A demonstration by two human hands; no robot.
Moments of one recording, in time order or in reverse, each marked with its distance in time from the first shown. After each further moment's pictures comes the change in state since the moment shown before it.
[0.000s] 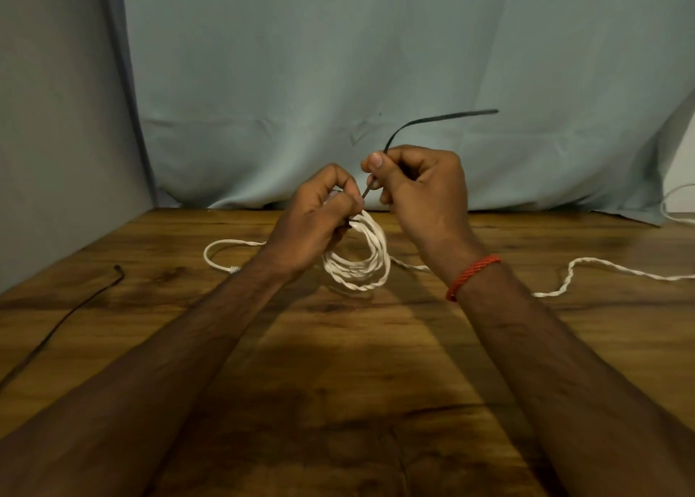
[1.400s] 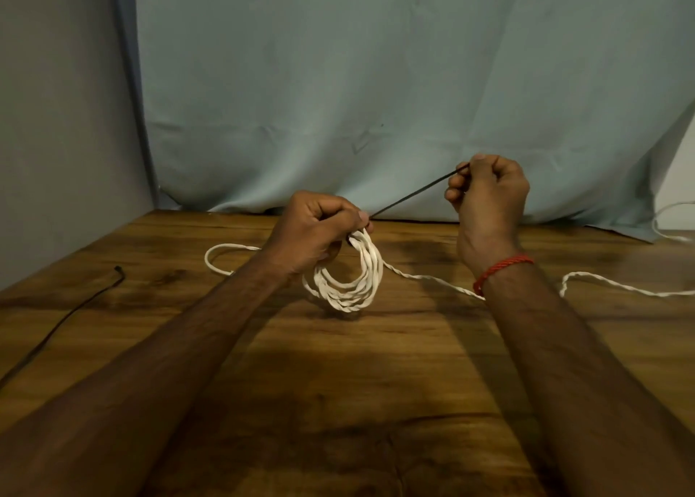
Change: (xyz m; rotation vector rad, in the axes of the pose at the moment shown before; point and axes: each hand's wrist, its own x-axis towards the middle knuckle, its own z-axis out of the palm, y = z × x) left_hand -0.001 -0.002 -0.004 -0.036 0.035 -0.118; right_hand 0.035 0.034 -0.039 0.417 0.467 0.299
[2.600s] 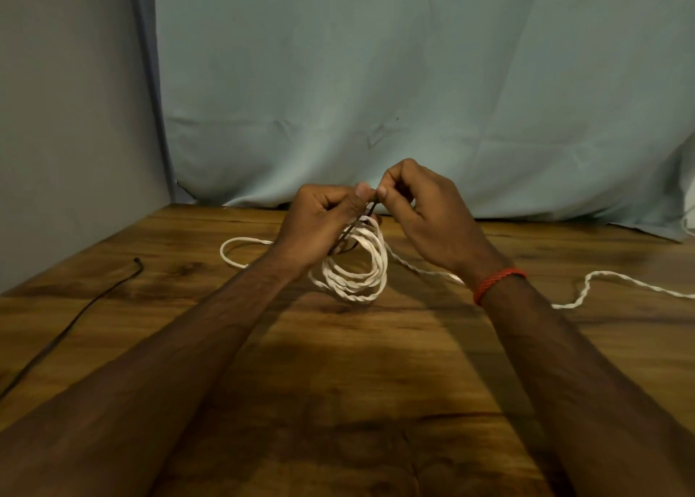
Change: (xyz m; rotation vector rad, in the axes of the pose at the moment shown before) left_hand 0.003 -0.013 -0.007 0.067 0.100 0.100; right_hand -0.043 0.008 0.015 -0.755 -0.814 -0.618
